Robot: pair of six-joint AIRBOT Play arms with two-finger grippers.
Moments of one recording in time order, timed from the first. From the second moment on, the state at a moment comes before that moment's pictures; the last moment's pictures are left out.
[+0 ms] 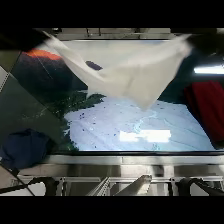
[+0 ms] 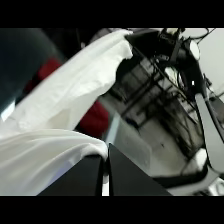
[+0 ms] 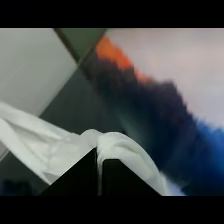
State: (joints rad) left arm 0.27 -1.39 1.85 0.01 -1.67 -1.10; right arm -0.31 -1.03 1.44 -0.27 1.21 0.91
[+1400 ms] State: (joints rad) left arm 0.24 -1.87 1.86 0.57 -1.19 -1.09; right arm -0.19 -1.53 1.21 -0.40 0.70 1.04
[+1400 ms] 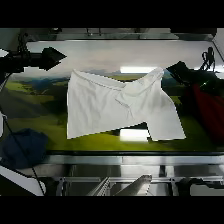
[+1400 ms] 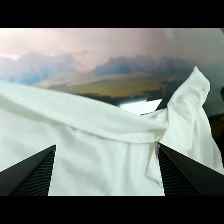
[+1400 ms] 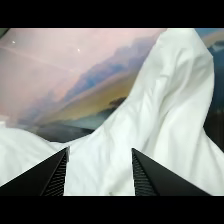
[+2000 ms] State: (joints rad) left arm 0.35 -1.56 1.20 0.94 -1.57 -1.37; right arm -0.44 -1.47 1.20 -0.55 1.26 0.96
